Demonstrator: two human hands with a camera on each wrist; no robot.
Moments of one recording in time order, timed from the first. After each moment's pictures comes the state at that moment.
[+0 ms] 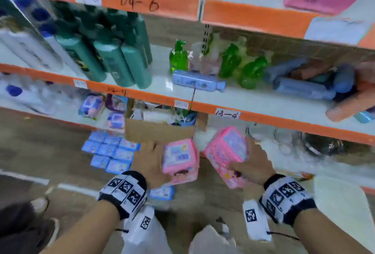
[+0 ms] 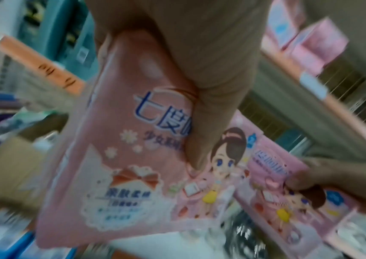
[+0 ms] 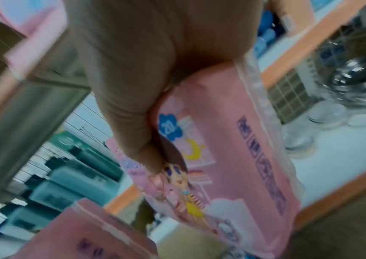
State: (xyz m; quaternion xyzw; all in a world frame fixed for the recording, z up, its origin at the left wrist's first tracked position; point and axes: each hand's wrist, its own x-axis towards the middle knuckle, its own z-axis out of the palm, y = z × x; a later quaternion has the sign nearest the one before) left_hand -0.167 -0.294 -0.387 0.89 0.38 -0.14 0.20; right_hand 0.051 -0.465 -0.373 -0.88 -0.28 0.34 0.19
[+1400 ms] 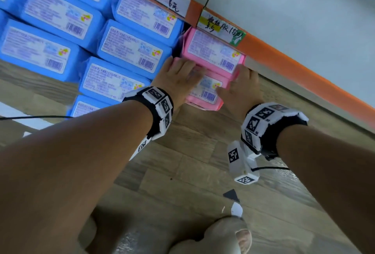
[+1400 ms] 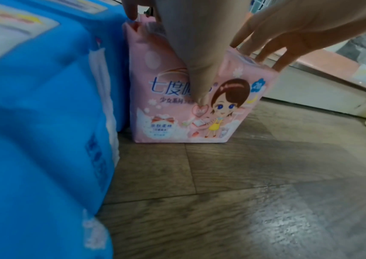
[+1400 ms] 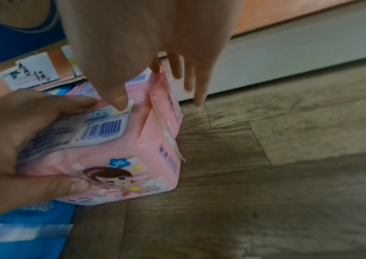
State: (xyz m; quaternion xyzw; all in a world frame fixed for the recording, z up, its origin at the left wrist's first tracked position) left_hand -0.079 -0.295 -1.041 0.95 0.23 -0.19 0.13; right_hand 0.071 -0.391 -1.028 -0.87 -0.37 0.33 0.07
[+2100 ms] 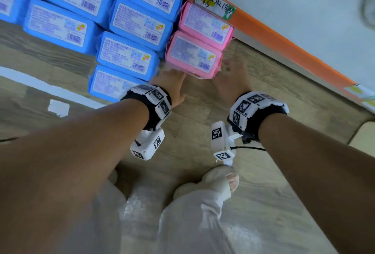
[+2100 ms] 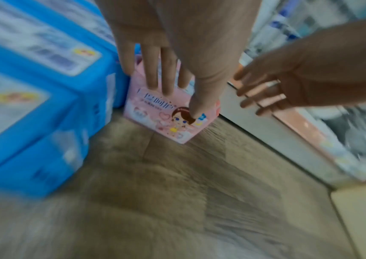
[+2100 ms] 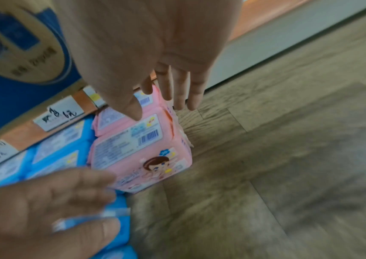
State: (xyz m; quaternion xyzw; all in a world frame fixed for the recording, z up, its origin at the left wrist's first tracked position) left_hand -0.121 -0.341 -0.979 0.83 0.35 -0.28 0.34; right_hand 0.029 -0.421 -0.971 -0.85 -0.26 0.42 0.17
